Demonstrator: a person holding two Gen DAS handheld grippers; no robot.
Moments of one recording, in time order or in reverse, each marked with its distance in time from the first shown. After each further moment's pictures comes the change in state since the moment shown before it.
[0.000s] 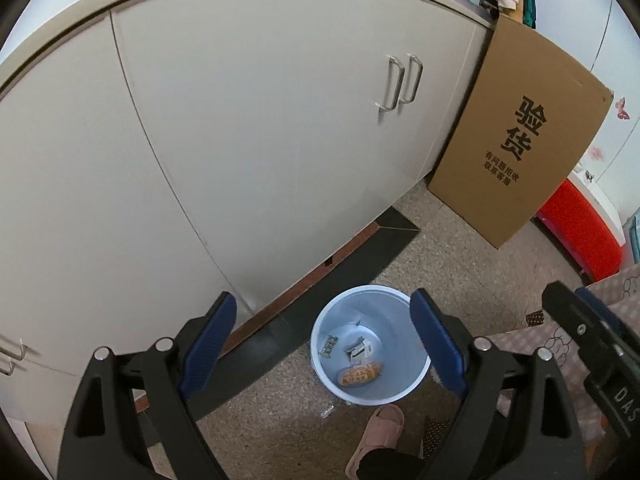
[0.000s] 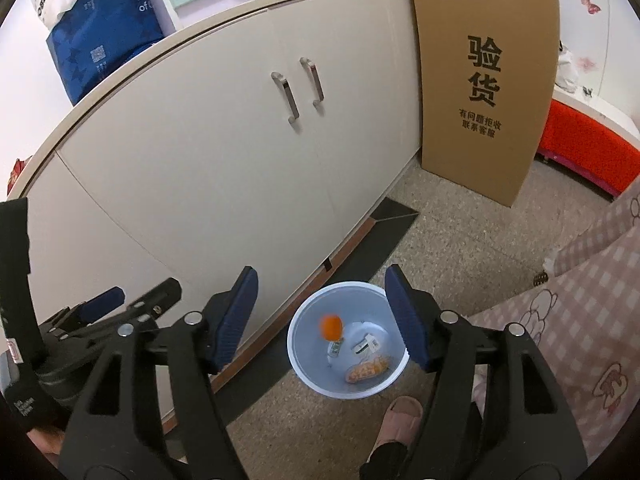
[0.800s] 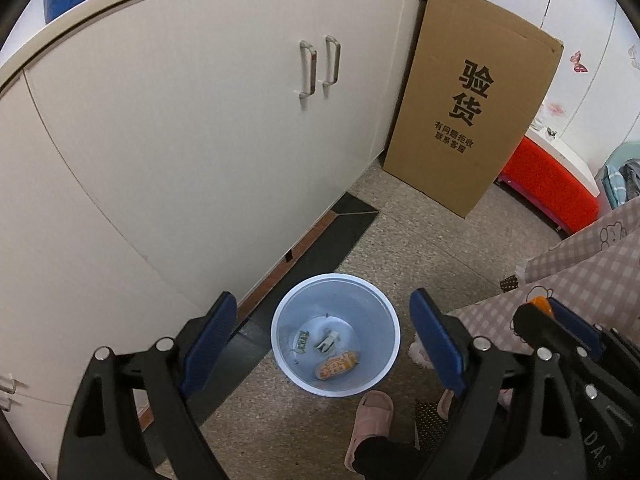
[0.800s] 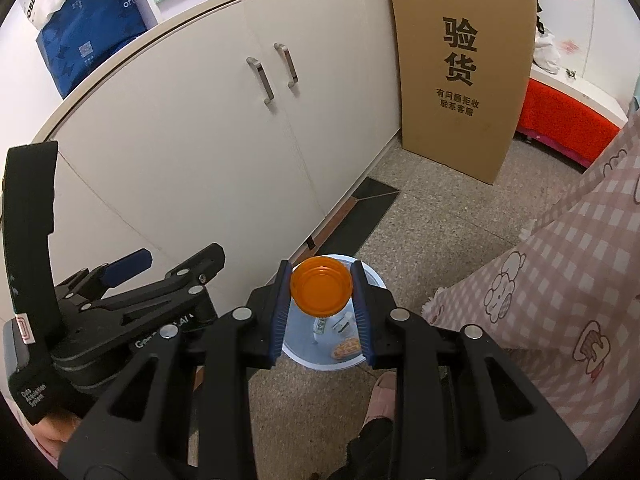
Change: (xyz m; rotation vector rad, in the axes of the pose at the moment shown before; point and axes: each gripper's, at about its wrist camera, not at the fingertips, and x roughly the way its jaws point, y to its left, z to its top) left arm 0.005 -0.064 -0.015 0.162 0.017 -0.095; right arm -0.020 -0.021 -0.018 0.020 0.047 -0.036
